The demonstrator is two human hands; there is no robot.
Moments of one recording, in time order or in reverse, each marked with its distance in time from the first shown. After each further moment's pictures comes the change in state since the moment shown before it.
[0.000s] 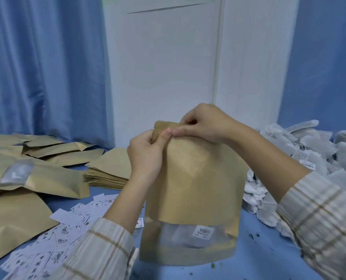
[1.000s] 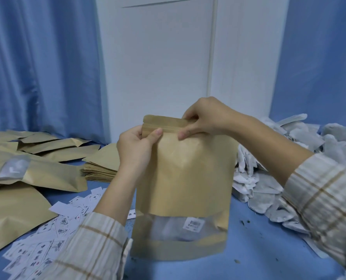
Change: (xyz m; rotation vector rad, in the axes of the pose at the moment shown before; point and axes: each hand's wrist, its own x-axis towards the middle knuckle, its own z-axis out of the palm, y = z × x) left_hand -0.010 0.015 -0.016 -0.078 -0.072 -0.135; right_hand -0.014 0.002 -0.012 -0.136 -0.015 -0.003
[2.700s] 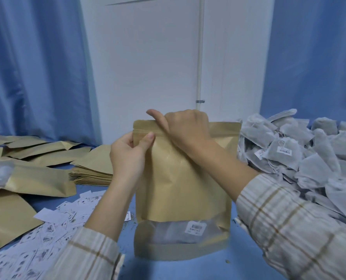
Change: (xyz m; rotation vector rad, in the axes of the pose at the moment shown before) left_hand -0.018 -0.003 0.018 -0.055 0.041 -0.045; right_hand 0.002 -0.012 0.053 -0.557 0.676 0.199
